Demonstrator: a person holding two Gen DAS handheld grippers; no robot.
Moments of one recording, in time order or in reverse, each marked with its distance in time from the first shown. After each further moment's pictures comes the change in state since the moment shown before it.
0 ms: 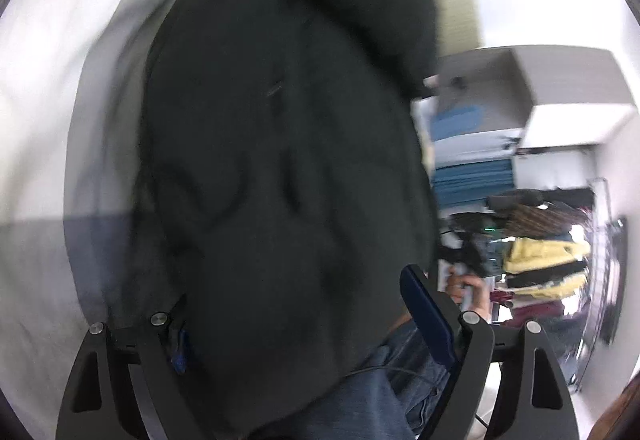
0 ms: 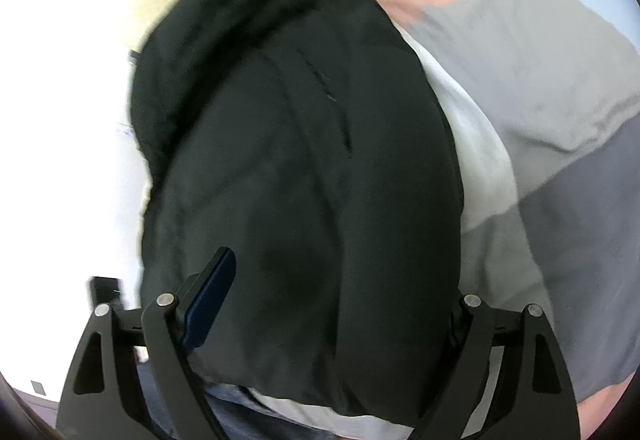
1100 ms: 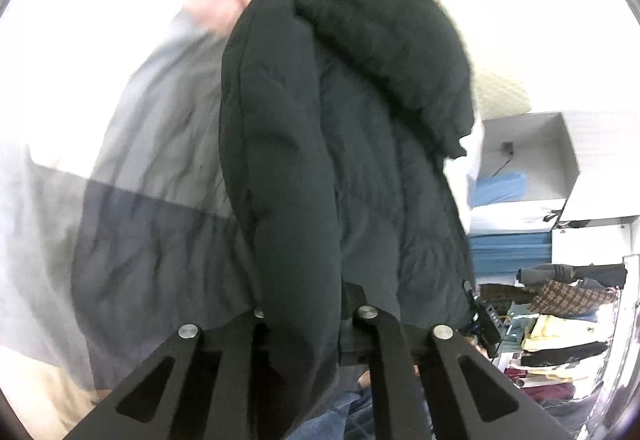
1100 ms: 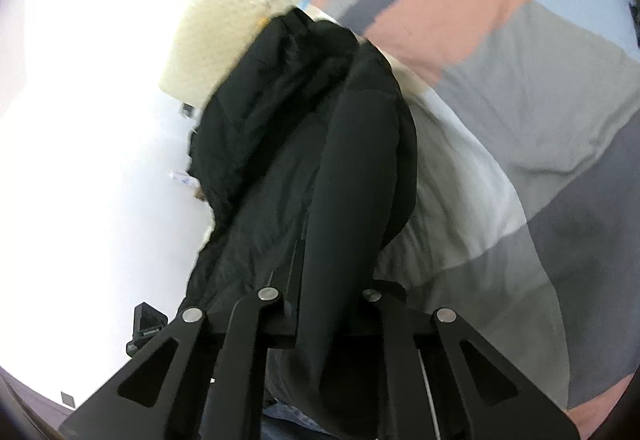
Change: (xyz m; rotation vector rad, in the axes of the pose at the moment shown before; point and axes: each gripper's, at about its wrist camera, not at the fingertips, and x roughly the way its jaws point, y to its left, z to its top) left arm -0.036 -0.064 -0.024 -0.151 -0.248 0.153; right arm -0.039 -0.010 -0.005 0.041 -0.194 0.201
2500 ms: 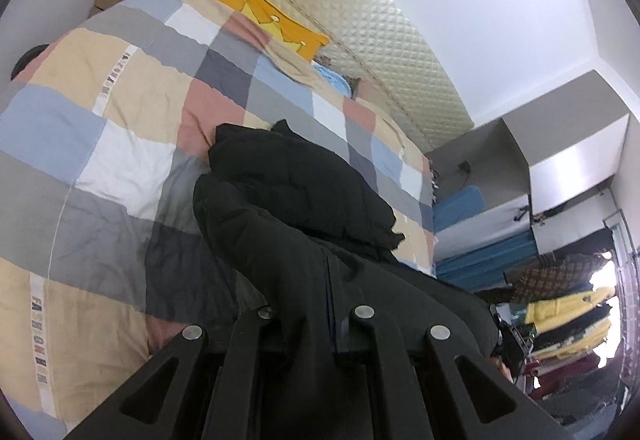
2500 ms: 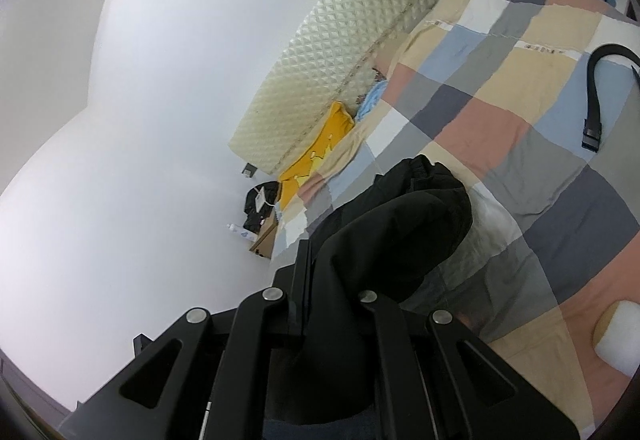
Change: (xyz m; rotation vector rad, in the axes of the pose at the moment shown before) left arm -0.231 -0.111 -0.079 0.175 -0.220 -0.024; right arm -0.213 0.171 -0.044 -0.063 -0.255 0.091
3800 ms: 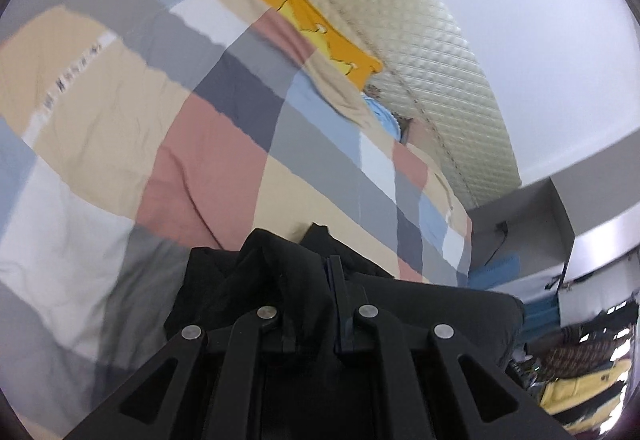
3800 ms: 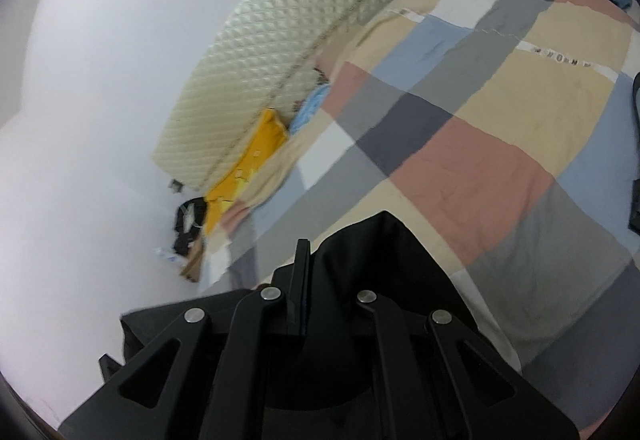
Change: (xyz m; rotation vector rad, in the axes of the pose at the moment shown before) left arm 0.230 0.070 0.138 -0.149 -0.125 0.061; right arm 0.219 -0.101 0.109 0.007 0.007 -0.233
